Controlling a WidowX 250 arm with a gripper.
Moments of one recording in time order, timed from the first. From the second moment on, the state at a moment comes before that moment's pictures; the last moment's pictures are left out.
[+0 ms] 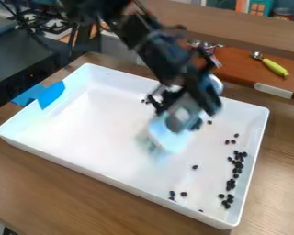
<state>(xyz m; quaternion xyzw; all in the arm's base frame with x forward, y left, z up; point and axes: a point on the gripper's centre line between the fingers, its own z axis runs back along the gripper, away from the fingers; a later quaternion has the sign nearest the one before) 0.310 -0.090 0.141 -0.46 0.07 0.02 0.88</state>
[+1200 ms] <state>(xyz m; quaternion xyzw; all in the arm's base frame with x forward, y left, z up) 0.359 0.057 0.121 -0.47 0.07 0.10 0.88</state>
